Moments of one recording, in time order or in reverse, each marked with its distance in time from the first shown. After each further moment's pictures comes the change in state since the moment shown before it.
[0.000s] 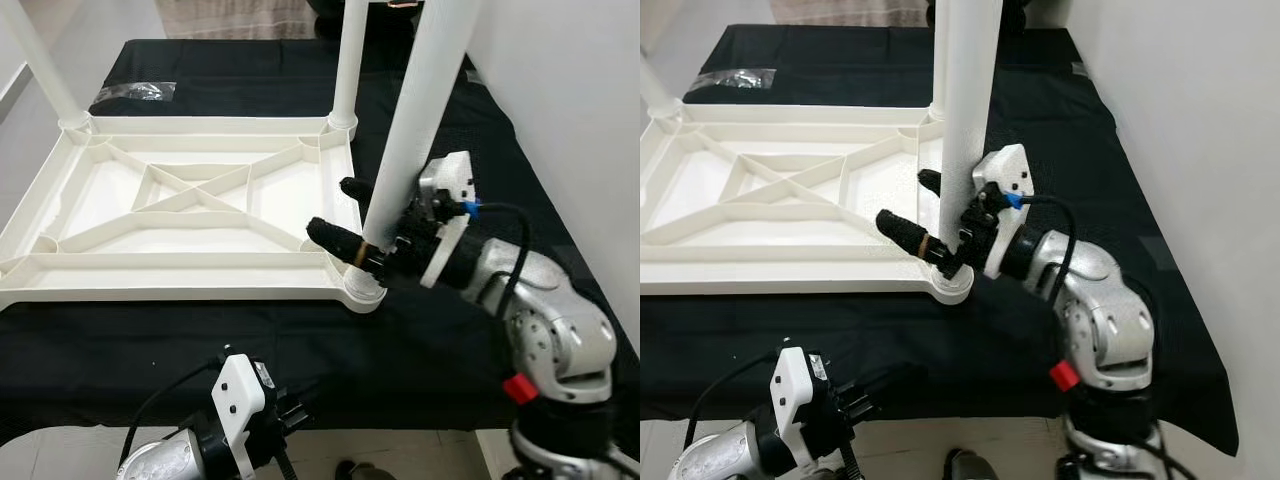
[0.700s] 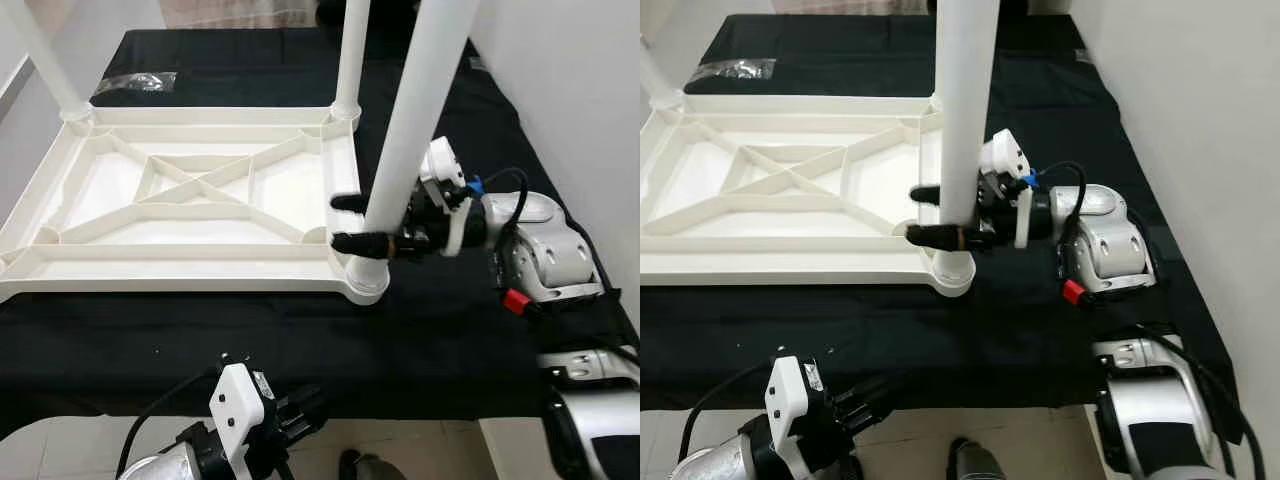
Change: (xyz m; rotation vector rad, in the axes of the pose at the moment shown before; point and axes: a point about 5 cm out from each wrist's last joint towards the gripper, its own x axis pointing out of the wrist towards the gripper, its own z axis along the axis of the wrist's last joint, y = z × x) left arm -0.005 -0.010 0.004 -0.020 0.003 0.011; right arm -0.002 -0.058 -0.007 -0.085 0.097 0.294
